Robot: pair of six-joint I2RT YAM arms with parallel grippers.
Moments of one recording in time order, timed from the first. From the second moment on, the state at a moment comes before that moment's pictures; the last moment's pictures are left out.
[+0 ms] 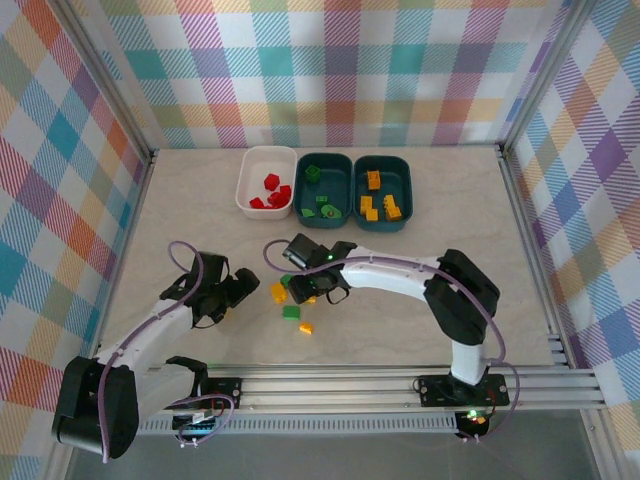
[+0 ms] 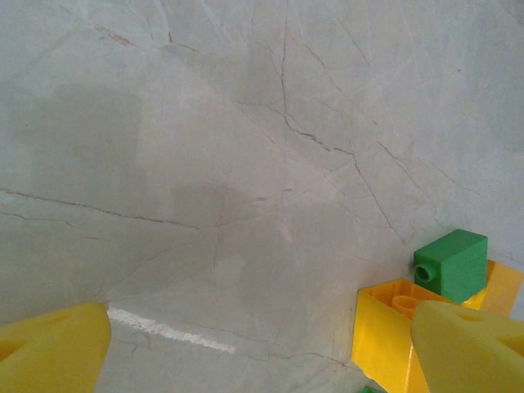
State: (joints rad) left arm -0.24 1.04 0.45 -0.43 0.12 -0.92; right arm 1.01 1.88 1.32 -0.63 0.10 0.46
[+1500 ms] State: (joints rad) left arm -0.33 1.12 0.50 -0.41 0.14 -0.92; right arm 0.34 2.03 1.67 -0.64 0.07 0.30
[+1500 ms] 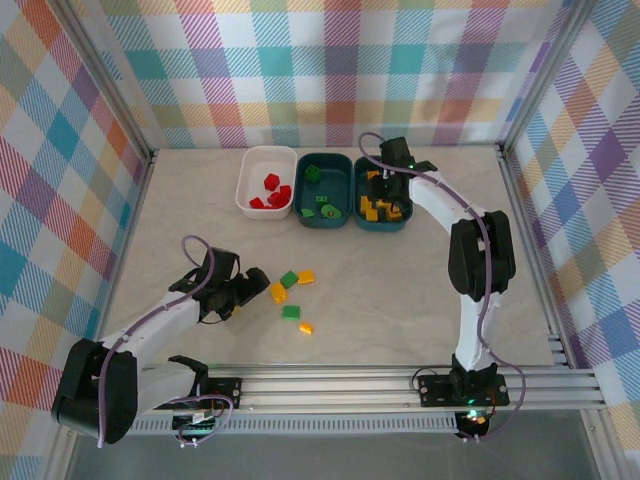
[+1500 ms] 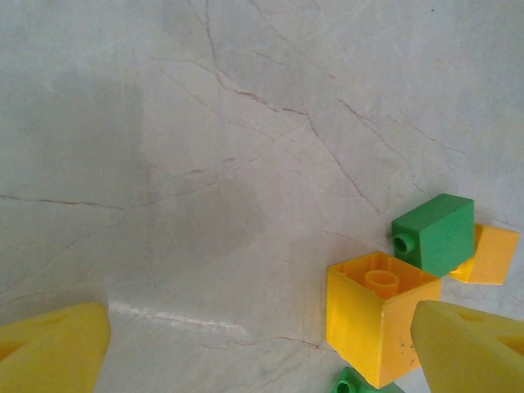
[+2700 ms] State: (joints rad) left arm -0.17 0.92 0.49 -0.58 -0.04 -0.96; right arm 1.09 1.99 1.51 -0.58 -0.03 0.39
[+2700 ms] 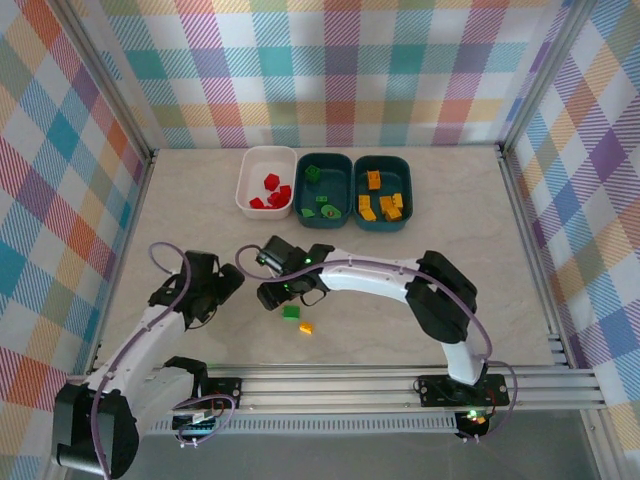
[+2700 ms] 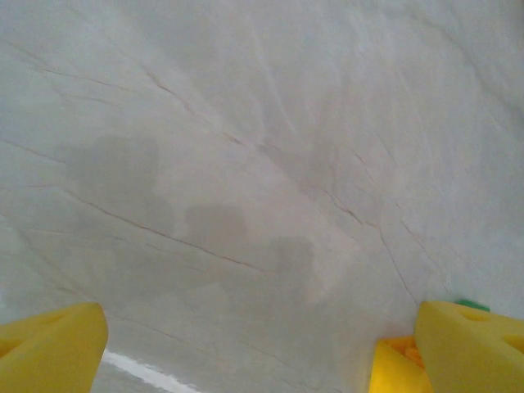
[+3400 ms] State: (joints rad) left arm -0.11 0.84 0.47 -0.60 0.02 -0.96; right arm 1.09 2.07 1.56 -0.65 0.04 0.40
